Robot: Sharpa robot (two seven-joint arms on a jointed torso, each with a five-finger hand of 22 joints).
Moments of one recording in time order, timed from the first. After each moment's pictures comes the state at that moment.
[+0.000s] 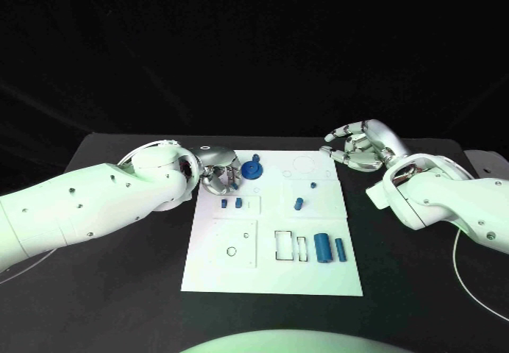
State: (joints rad) left arm 1.23 -0.73 -0.01 1.43 -1.55 -0.02 -0.07; left_hand 1.41 -0.23 0.61 0.04 0.27 0.99 0.14 0.31 0.35 1.14 0.07 0.29 0.15 1.42 0.01 1.43 1.07 0.12 1.35 0.10 1.30 1.13; right arm 1.28 -0.97 -0.14 1.63 -0.89 -0.67 0.05; right_hand 1.30 -0.18 0.25 0.29 0.27 0.87 0.16 0.19 0.44 1.30 0.07 1.15 1.24 1.46 0.00 1.51 1.31 0.01 1.47 0.11 1.48 1.31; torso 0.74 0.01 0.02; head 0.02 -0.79
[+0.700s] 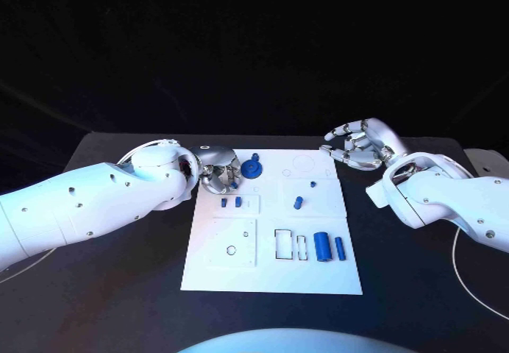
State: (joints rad) left arm 1.23 -0.73 -0.01 1.43 -1.55 -0.01 -0.07; left_hand 1.38 -0.24 0.61 0.04 0.27 0.96 0.15 0.27 0.34 1.12 0.09 0.25 0.14 1.42 0.01 1.43 1.06 0.12 1.35 0.10 1.30 1.12; right arm 1.28 -0.97 -0.14 1.63 -0.89 -0.67 0.05; right_hand 1.30 -0.18 0.25 0.29 0.27 0.87 0.16 0.19 0.44 1.30 0.07 1.15 1.23 1.46 0.00 1.51 1.31 0.01 1.47 0.10 1.48 1.31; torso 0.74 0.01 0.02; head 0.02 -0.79
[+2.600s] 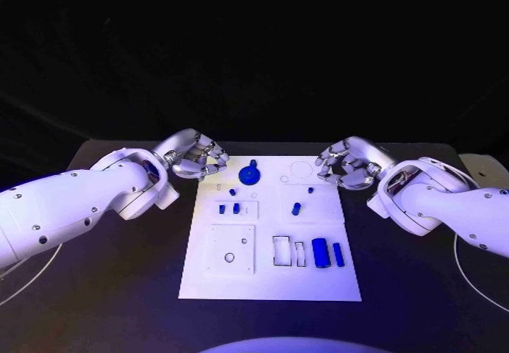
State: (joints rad) left arm 1.23 -0.89 -0.01 1.48 -0.81 -0.26 0.20; left_hand 1.44 -0.19 0.47 0.15 0.27 0.94 0.18 0.18 0.27 1.06 0.11 0.22 0.12 1.21 0.03 1.24 0.56 0.18 1.15 0.12 0.90 0.62; right arm 1.28 -0.96 -0.14 1.61 -1.23 -0.46 -0.03; right_hand 1.40 -0.25 0.48 0.22 0.23 0.95 0.15 0.22 0.42 1.11 0.08 0.22 0.40 1.47 0.00 1.43 1.31 0.04 1.47 0.10 1.44 1.31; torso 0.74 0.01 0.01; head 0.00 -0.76
